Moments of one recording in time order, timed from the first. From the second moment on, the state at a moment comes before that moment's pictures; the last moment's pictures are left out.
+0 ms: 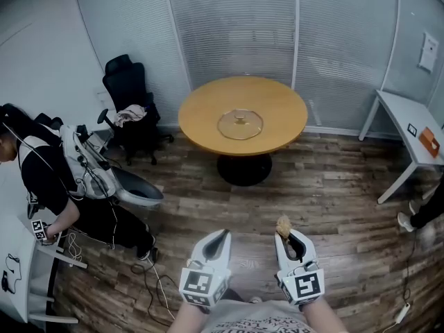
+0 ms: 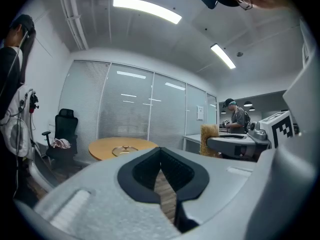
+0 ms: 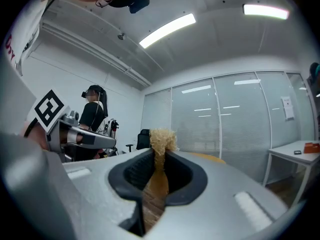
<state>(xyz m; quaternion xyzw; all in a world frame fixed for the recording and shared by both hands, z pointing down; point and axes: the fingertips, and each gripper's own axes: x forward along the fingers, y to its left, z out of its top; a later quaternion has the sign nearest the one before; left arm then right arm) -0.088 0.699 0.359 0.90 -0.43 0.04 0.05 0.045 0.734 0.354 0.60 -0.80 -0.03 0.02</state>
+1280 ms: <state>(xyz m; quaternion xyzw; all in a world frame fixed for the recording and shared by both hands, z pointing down) -0.233 0.363 0.372 0.90 -0.42 0.04 0.07 -0.079 0.410 0.410 0.61 -0.79 0.07 0.05</state>
